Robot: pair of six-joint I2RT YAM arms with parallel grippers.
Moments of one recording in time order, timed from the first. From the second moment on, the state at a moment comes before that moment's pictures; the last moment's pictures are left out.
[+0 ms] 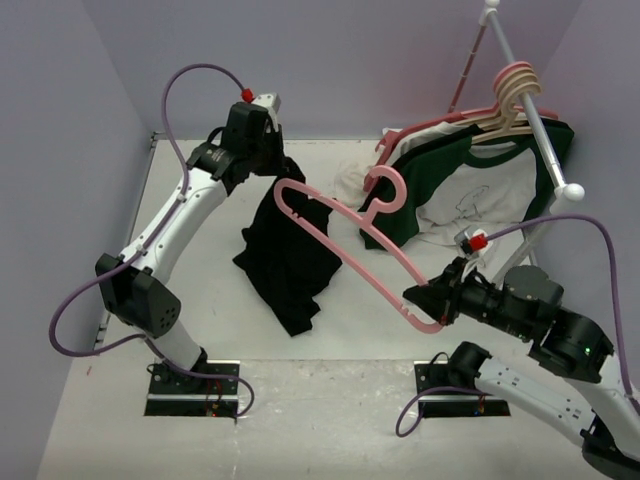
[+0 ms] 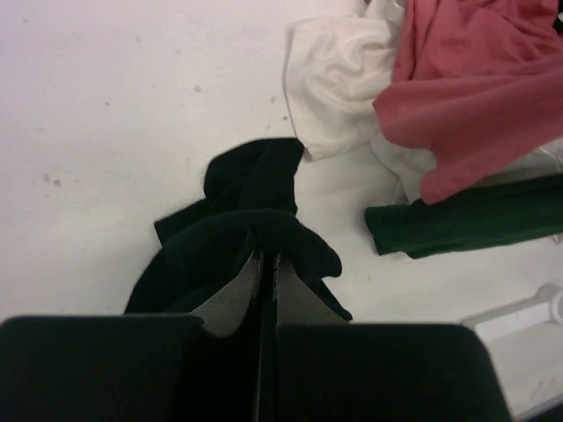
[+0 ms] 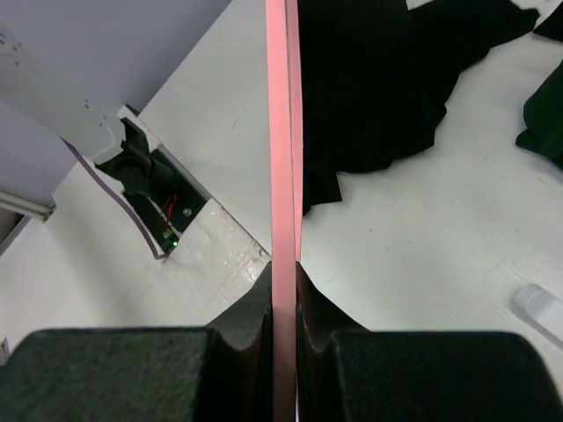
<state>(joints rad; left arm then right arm) -0.44 1.66 1.72 -0.69 -0.02 -0.39 0.85 0.48 1.02 -0.85 -0.09 0.45</state>
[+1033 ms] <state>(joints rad) -0.45 1.62 1.62 -0.65 0.11 -0.40 0.86 0.70 0.96 -0.77 0.09 0.56</state>
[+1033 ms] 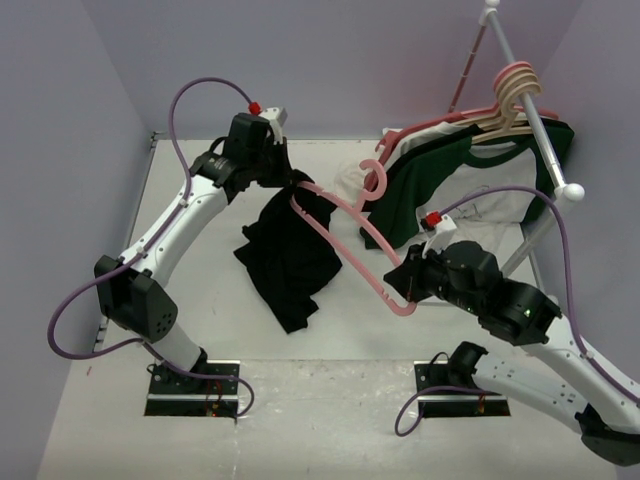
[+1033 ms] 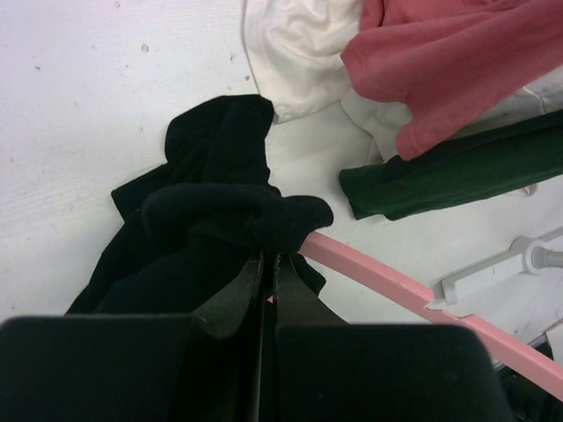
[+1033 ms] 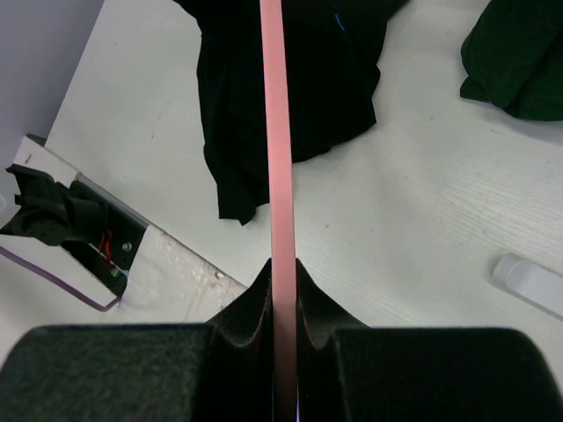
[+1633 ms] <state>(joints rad) -0.44 1.56 1.60 -0.64 0.11 -0.40 0.89 0.97 1.18 -0.71 0.22 0.60</state>
